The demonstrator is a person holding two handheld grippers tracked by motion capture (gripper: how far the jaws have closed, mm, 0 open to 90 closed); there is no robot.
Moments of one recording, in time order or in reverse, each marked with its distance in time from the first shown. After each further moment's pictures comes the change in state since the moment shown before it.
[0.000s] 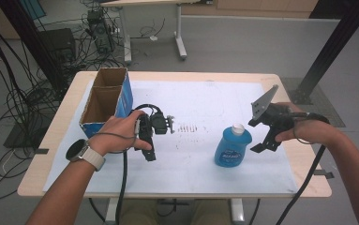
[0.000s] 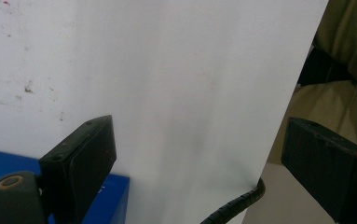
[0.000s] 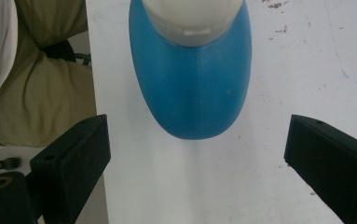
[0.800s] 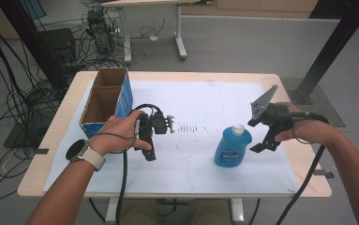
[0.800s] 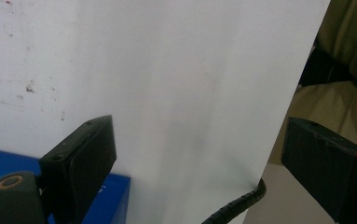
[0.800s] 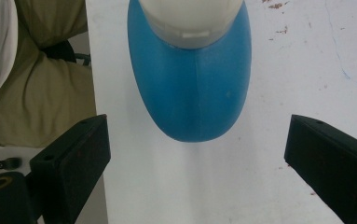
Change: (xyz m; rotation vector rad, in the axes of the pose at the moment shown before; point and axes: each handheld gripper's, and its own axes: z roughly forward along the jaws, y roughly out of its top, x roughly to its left) left arm 0.000 0.000 0.000 -0.006 0.004 -0.006; right arm -0.001 0.001 0.001 -0.003 0.004 -0.001
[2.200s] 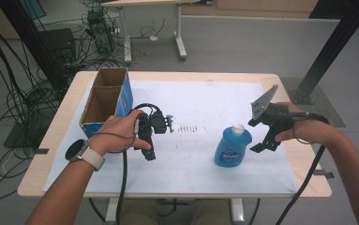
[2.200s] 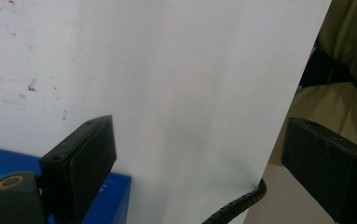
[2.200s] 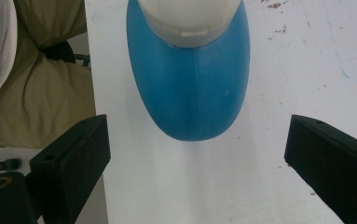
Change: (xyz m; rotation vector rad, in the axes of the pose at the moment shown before) left arm 0.001 -0.002 -0.001 -0.003 0.003 -0.004; right arm 0.000 0.000 -0.001 -0.001 -0.004 0.005
